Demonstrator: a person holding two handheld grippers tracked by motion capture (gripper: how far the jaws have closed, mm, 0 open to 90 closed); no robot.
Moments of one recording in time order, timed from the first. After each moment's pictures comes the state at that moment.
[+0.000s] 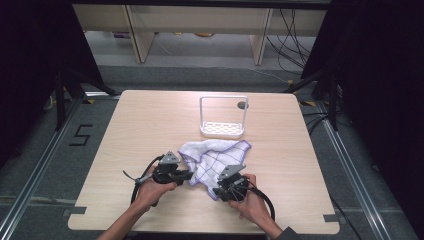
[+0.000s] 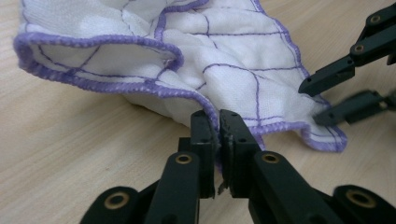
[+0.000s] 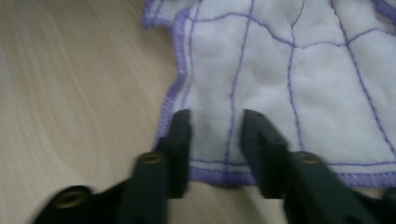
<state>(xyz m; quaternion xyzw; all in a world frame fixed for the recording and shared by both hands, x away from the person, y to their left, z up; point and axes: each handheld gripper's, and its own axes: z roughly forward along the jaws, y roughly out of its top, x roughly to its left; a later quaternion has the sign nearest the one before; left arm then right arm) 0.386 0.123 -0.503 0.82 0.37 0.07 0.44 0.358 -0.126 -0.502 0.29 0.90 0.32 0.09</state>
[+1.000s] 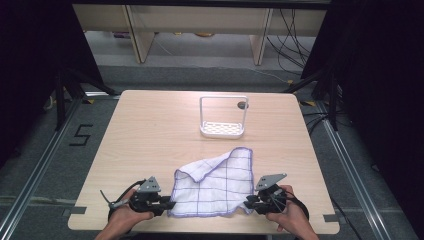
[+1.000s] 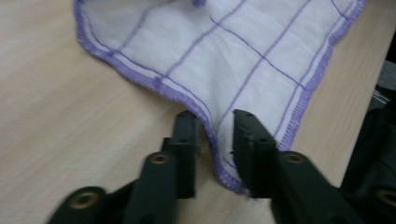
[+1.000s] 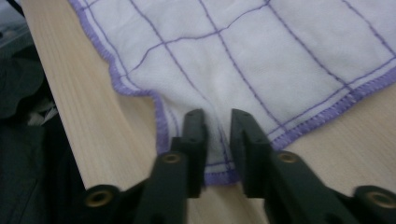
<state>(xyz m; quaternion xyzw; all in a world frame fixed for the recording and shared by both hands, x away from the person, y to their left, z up) 0.316 0.173 -0.508 0.85 0.34 0.04 0.41 0.323 -0.223 -0.488 0.31 0.89 0.32 0.03</state>
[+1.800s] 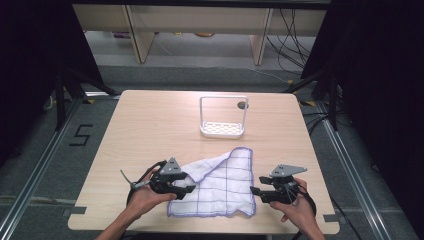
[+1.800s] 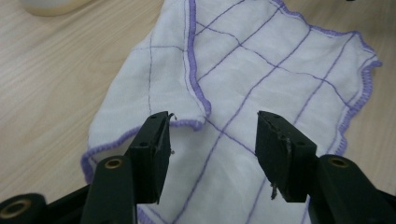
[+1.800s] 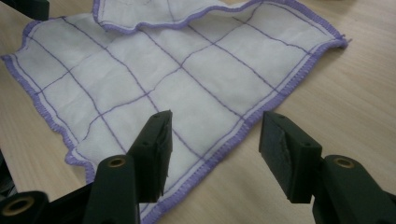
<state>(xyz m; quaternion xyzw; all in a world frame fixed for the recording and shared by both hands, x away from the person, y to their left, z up) 0.358 0.112 -0.476 0.87 0.29 0.09 0.40 0.337 -0.251 -0.475 0.38 0.83 0.39 0.09</state>
